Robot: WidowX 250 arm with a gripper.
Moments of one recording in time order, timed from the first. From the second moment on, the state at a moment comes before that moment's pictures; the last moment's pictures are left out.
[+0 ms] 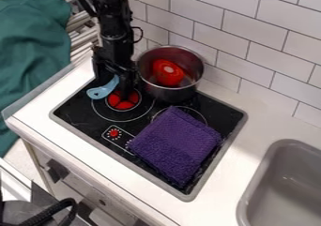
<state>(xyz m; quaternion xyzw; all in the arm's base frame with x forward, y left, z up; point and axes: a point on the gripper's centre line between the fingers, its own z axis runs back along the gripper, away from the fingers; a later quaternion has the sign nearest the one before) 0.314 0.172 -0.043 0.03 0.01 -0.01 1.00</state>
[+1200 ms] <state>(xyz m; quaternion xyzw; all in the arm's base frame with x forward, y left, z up) 0.239 0.116 0.038 0.08 -0.06 0.08 0.99</state>
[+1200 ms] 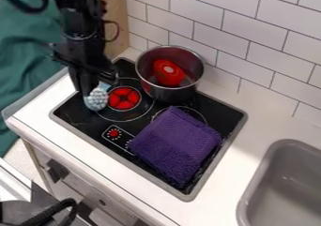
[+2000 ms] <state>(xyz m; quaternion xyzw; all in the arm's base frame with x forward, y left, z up) 0.239 0.066 0.039 0.06 -0.12 0.09 0.99</state>
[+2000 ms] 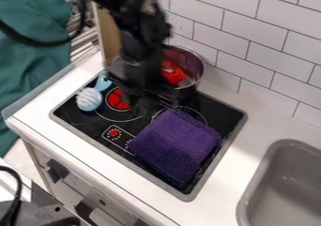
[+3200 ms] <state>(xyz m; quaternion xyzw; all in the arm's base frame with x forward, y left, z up) 0.275 0.175 -0.035 0.06 -0.04 0.17 0.98</state>
